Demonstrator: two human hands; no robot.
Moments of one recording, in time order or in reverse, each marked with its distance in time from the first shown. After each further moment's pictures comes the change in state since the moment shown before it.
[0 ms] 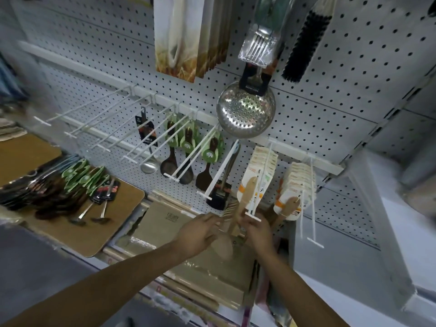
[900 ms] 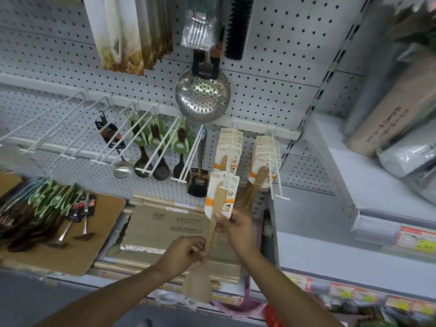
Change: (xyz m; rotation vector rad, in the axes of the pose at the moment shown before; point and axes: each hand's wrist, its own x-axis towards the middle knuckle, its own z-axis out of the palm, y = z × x) left_hand -0.066 0.020 0.017 -0.504 -0.248 -0.143; right_hand -0.091 -0.008 0.016 0.367 0.047 -0.092
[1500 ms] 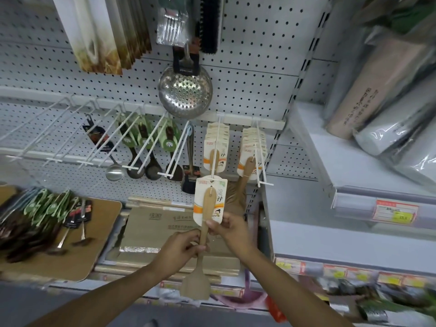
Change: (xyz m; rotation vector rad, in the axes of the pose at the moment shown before) left_hand -0.024 0.033 0.002 -0.117 0.004 0.096; right_hand -0.031 -0.002 -0.018 -0.034 -0.176 -0.012
